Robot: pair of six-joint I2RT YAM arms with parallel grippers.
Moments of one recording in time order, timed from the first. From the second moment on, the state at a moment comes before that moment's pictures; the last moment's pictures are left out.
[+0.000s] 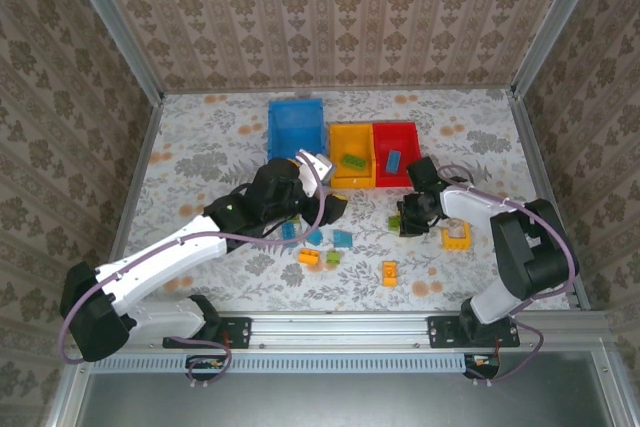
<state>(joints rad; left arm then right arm) -0.92 1.18 0.95 -0.28 0.04 -0.12 0.29 1.57 0.81 -0.51 -0.19 1.88</state>
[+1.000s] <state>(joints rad) -0.89 1.09 0.97 -0.41 -0.26 -0.25 0.48 2.02 1.58 -0.62 -0.03 0.94</state>
